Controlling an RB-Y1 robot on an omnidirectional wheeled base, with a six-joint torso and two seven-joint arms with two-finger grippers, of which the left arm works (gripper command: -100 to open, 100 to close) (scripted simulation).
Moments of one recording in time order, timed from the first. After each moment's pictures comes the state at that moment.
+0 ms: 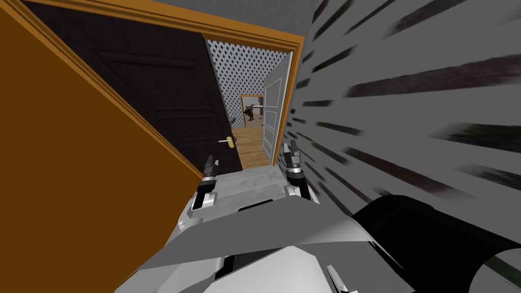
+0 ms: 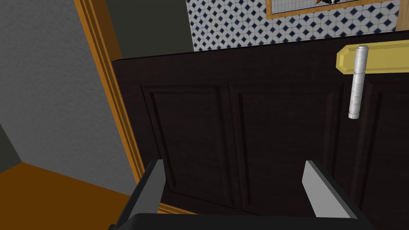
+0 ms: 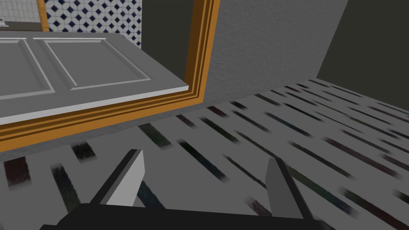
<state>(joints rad) 0.09 0.18 0.05 -1.54 -0.06 -0.52 0.14</state>
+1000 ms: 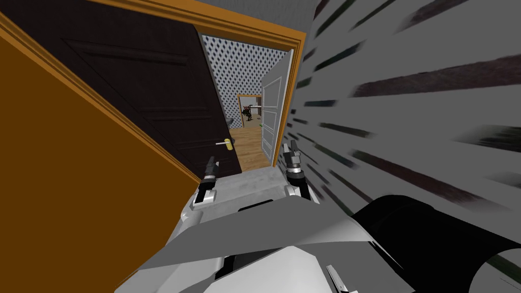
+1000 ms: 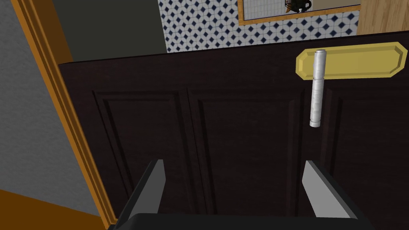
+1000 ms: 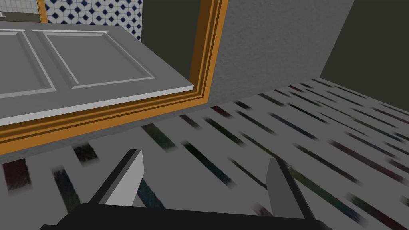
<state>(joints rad) -0.03 0.22 0.07 -1.31 -0.05 -0.53 0.18</state>
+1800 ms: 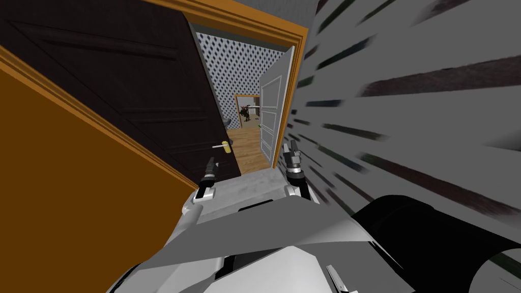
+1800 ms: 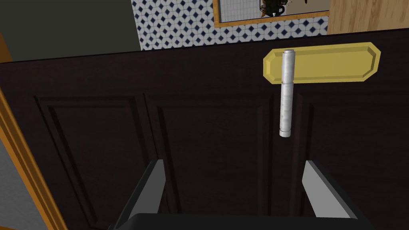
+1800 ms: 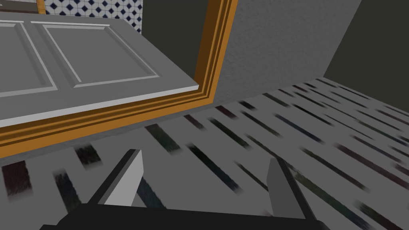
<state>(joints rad) -0.16 0.26 0.09 -1.08 -0.04 -0.53 0.22</state>
